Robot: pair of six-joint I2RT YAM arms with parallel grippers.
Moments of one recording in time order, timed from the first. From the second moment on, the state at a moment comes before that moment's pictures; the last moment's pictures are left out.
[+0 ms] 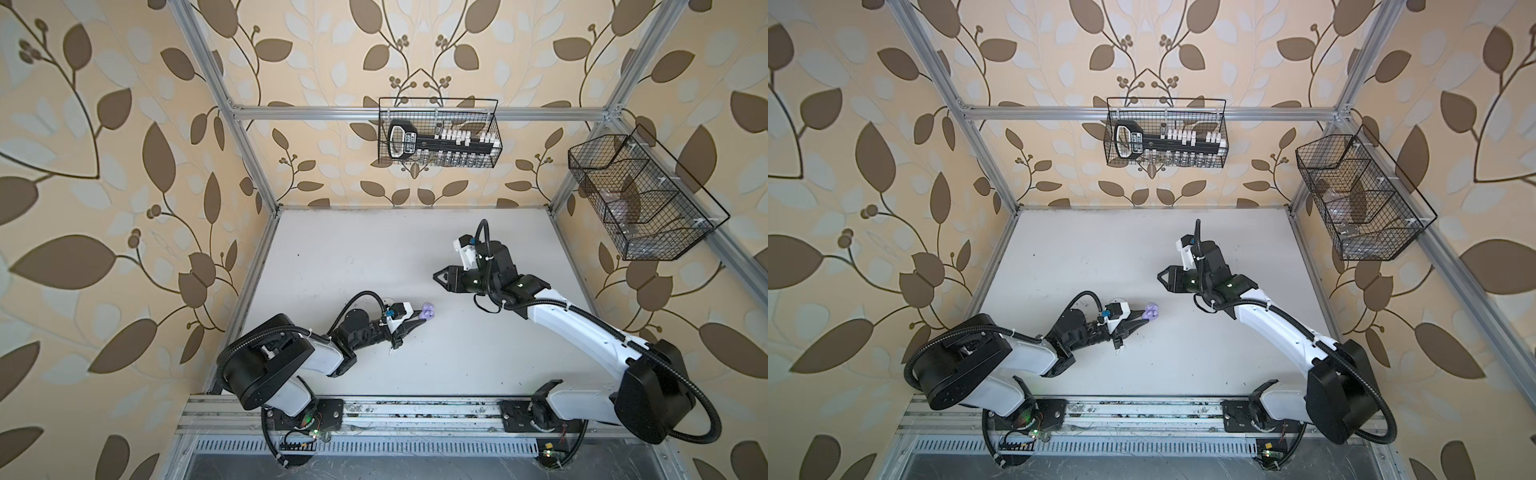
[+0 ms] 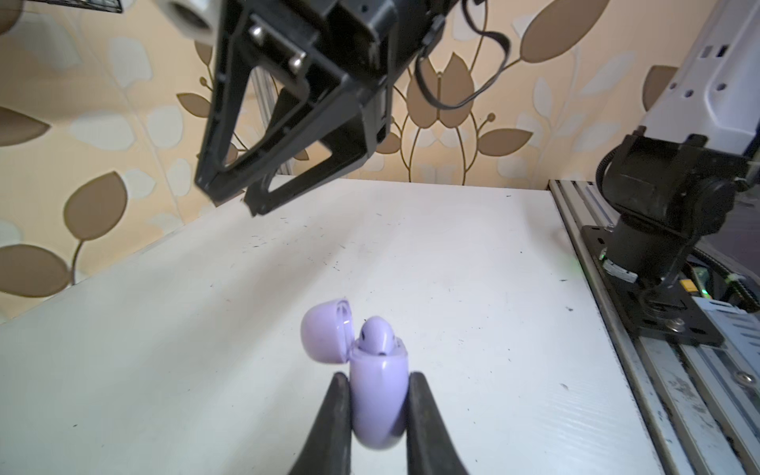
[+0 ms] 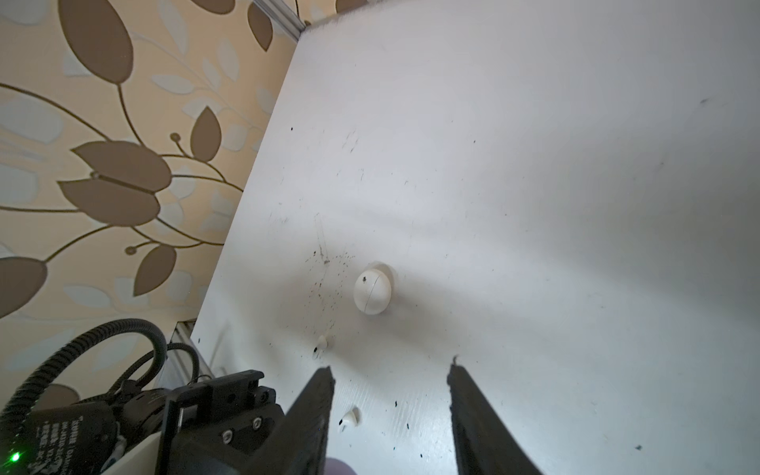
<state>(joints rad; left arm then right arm) -0.76 1.50 0.25 1.19 0.46 0.13 0.50 1.36 0.94 -0.27 -0.35 0.53</state>
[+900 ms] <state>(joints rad) -0.89 1.47 0.31 0.89 0.46 0.32 0.53 1.45 0.67 -0.14 -0.60 0.63</state>
